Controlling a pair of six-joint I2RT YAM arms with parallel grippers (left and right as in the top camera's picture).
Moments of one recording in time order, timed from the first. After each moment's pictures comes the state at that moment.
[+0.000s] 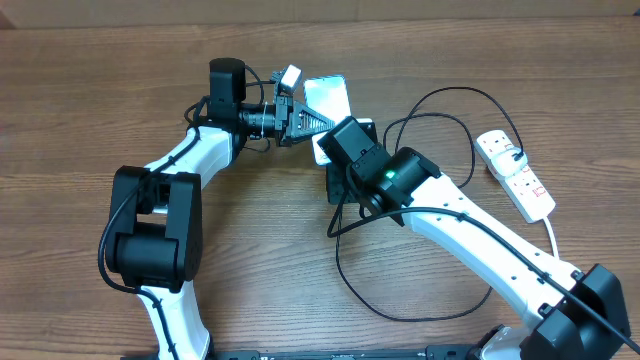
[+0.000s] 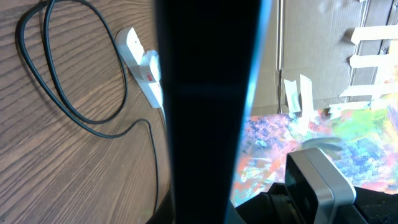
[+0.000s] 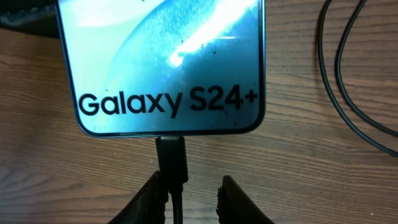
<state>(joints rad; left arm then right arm) -0.16 2.06 1.28 0.16 1.45 -0.78 0.72 1.63 1.34 -0.86 0.13 0.62</state>
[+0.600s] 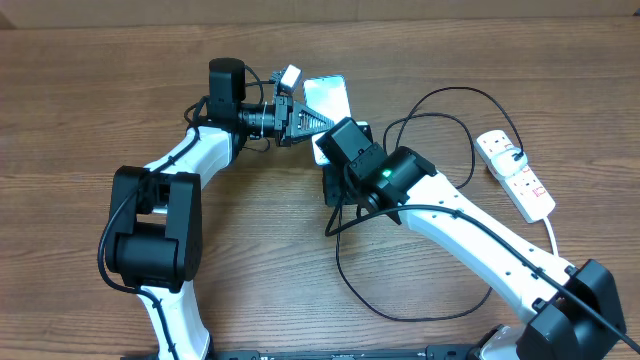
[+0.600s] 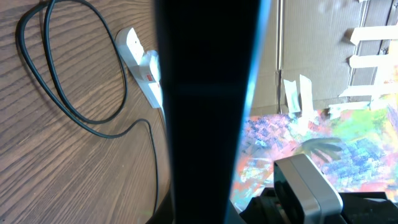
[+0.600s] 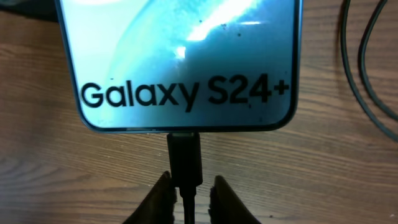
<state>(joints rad) -0.16 2.06 1.28 0.16 1.45 -0.79 0.72 1.65 1.34 -0.85 0.07 0.62</state>
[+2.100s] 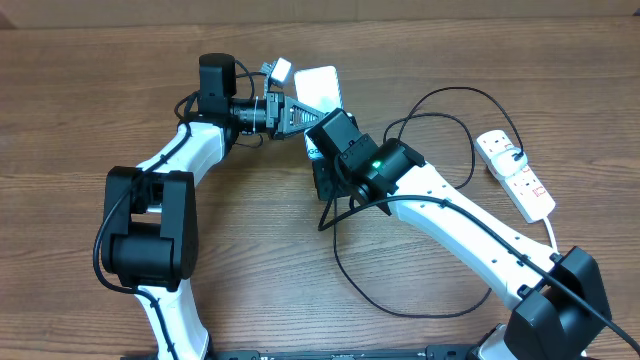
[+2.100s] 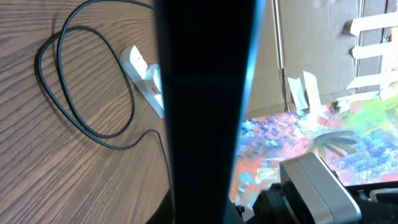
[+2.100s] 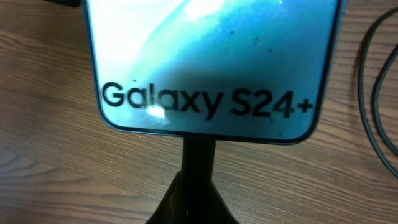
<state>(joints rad) -0.13 2.06 1.31 0.10 1.46 -0.65 0.72 1.71 1.41 -0.82 0.06 0.50</state>
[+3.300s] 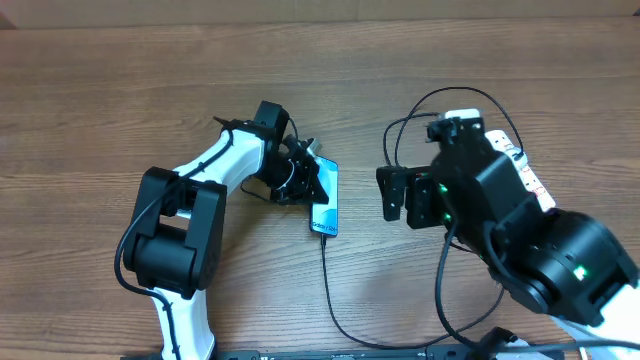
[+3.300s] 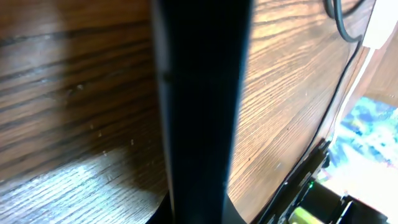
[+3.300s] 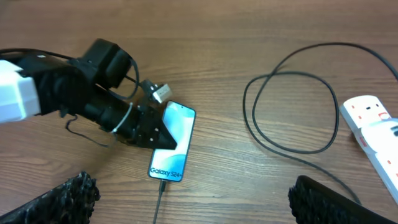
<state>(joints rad) -0.31 2.06 1.30 -0.78 0.74 -0.21 0.71 1.15 1.52 -1.18 0.25 0.51</state>
